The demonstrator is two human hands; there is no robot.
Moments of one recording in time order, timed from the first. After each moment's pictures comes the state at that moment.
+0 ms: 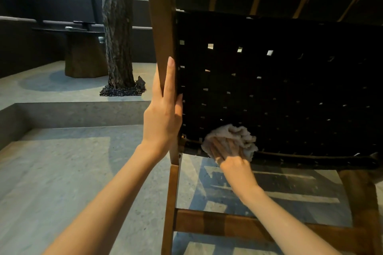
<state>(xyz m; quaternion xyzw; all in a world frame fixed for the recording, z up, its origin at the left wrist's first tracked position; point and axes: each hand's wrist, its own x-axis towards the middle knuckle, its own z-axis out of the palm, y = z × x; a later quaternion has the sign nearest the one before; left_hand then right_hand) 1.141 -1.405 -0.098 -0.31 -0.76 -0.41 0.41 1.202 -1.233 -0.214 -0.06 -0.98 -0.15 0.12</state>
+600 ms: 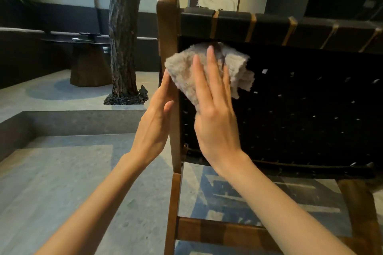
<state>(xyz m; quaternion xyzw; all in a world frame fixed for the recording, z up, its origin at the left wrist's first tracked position) 1.124 -1.435 -0.093 -0.39 -0.71 -0.51 0.29 1.217 -1.330 -0.057 0.08 -0.82 0.11 0.56</state>
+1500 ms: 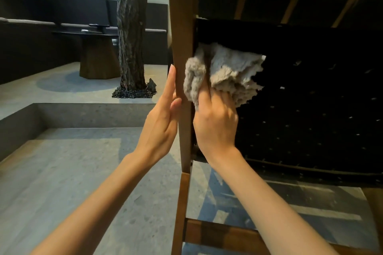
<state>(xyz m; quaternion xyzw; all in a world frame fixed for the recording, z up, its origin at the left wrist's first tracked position) 1.110 -1.439 -0.104 -0.43 -0.69 -0.50 0.29 1.156 -1.332 -0.086 0.03 -0.77 0.03 0.64</state>
